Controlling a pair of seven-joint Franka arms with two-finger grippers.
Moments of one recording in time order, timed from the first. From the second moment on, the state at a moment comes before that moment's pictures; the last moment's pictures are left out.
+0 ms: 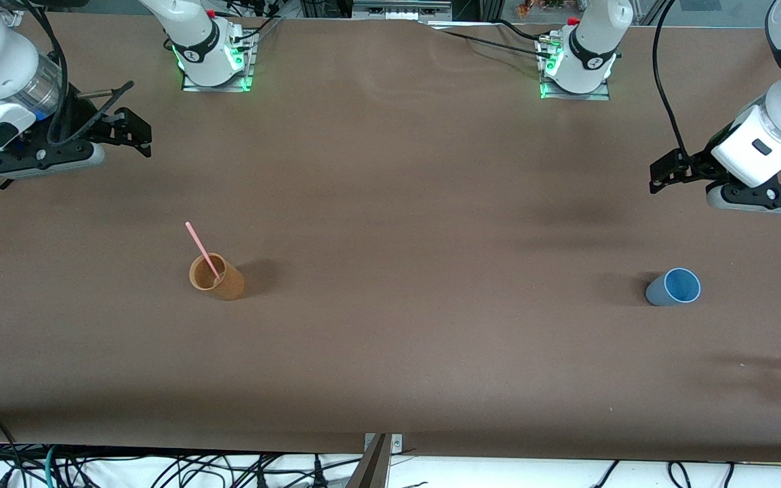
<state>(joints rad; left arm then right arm) -0.03 0.02 -0.04 -1.70 -0.02 1.69 -0.01 -0.04 -0.04 0.22 -1.70 -0.01 1.61 -0.02</state>
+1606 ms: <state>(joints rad) -0.03 0.02 -0.04 -1.70 -0.02 1.68 -0.01 -0.04 -0.04 0.22 -1.82 -0.01 1.73 -0.03</state>
